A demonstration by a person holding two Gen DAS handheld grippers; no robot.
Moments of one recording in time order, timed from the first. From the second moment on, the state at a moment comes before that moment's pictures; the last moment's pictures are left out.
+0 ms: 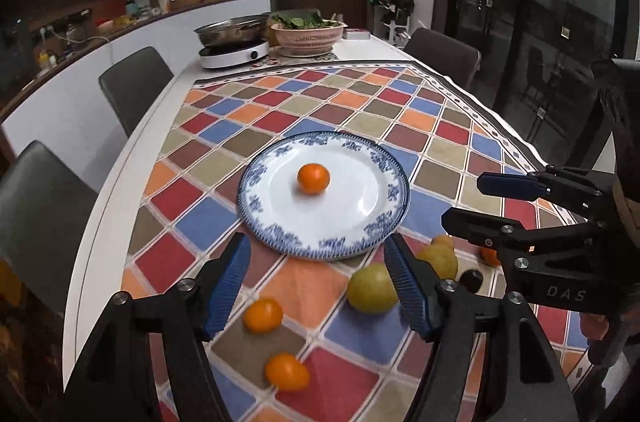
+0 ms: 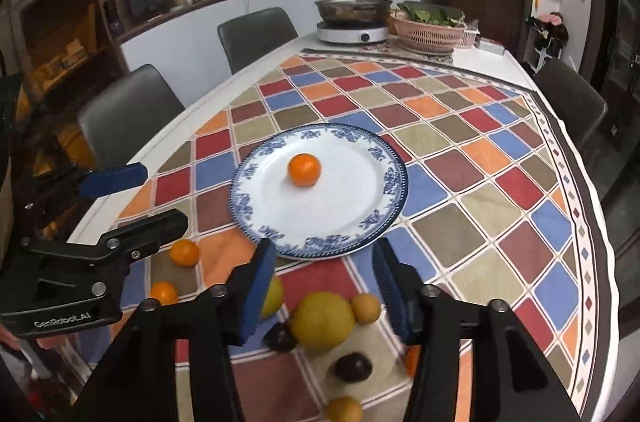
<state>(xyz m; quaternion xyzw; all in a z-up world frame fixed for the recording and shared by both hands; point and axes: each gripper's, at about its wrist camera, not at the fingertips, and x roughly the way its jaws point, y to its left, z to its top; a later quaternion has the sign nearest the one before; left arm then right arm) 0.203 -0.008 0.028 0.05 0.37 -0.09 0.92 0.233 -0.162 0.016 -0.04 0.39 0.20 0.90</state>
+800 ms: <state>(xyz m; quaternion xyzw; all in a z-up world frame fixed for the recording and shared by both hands) 0.164 0.029 -0.043 0.04 0.47 -0.06 0.88 0.217 -0.087 -0.029 -0.20 0.46 0.29 0.81</state>
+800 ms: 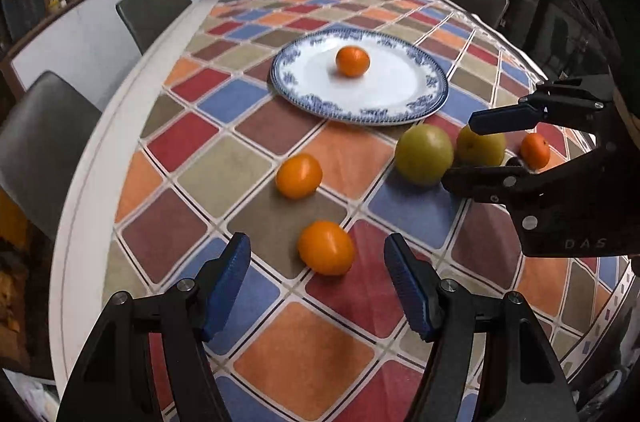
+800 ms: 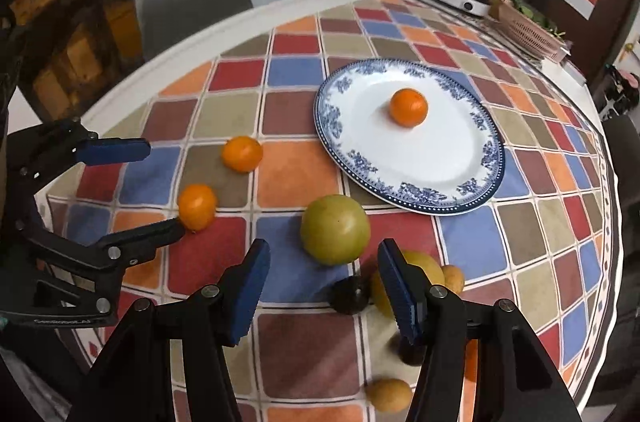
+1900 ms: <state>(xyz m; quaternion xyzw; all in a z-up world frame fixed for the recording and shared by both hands) 0.185 0.030 -0.064 0.01 0.50 -0.08 0.86 0.252 -0.073 -0.062 -0.21 0.50 0.29 0.79</state>
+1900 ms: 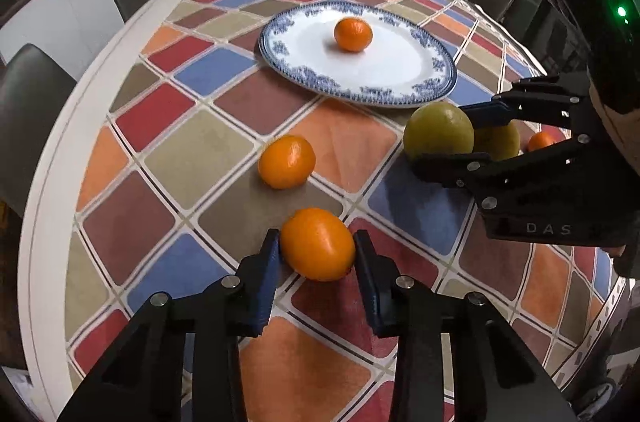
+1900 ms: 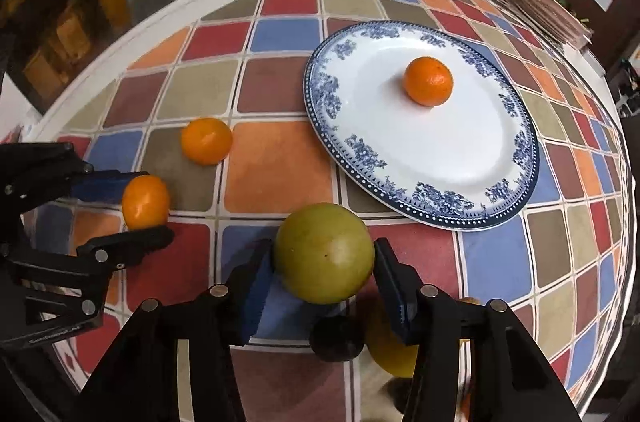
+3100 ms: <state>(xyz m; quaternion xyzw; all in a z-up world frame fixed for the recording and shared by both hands) 0.331 0.008 0.012 0.06 0.40 -0.12 0.91 0.352 -0.119 0.011 -0.11 0.44 0.23 0.86</state>
